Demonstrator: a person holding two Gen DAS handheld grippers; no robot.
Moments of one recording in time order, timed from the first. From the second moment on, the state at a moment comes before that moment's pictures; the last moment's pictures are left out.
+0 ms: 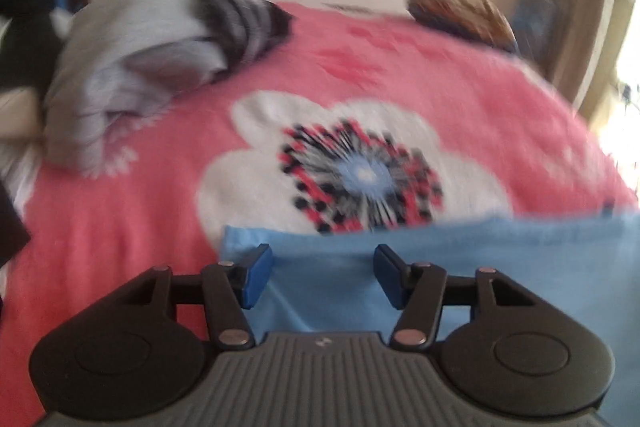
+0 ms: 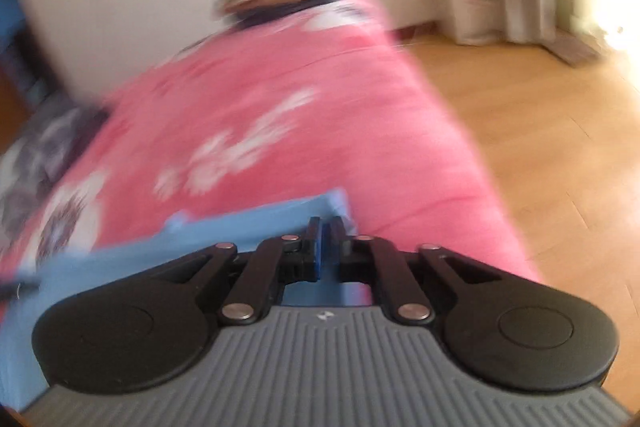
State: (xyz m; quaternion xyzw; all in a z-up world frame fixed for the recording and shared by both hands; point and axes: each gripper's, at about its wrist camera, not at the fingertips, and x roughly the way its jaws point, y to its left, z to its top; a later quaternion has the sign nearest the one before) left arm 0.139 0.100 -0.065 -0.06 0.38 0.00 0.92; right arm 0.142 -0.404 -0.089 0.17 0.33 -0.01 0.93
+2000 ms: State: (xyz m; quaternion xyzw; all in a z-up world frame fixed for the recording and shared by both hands) left arm -0.066 0.103 -0.051 -0.01 0.47 -0.11 0.88; right arm -0.058 -0.360 -0.073 0.12 0.38 0.05 0.92
